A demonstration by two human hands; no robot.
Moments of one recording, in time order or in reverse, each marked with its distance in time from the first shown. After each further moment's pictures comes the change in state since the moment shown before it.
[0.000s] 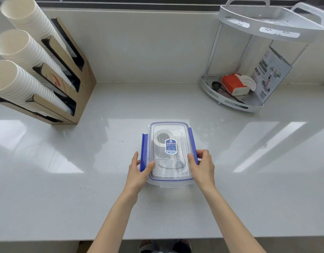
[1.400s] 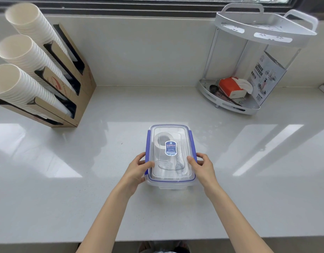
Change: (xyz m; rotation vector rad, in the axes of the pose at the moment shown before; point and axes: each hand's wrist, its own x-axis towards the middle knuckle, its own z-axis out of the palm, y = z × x) left_hand 0.012 0.014 -0.005 -0.161 -0.170 -0.124; right_hand 0.000 0.000 -0.013 0.225 -0.167 0.217
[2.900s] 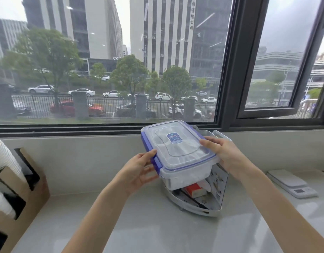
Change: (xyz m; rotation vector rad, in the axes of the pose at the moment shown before) left_hand -0.011 0.284 0.148 -0.153 -0.366 0.438; right_hand 0.058 -0.302 -0.188 0.060 -0.028 -0.585
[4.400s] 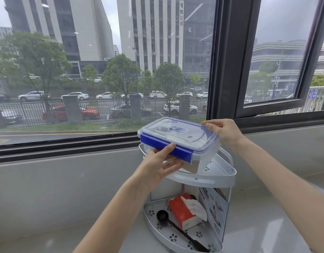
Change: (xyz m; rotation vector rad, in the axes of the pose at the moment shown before) left_hand 0.177 -0.005 0.109 -0.058 -0.108 0.000; right_hand 0.200 0.036 -0.099 -0.329 0.237 -0.190
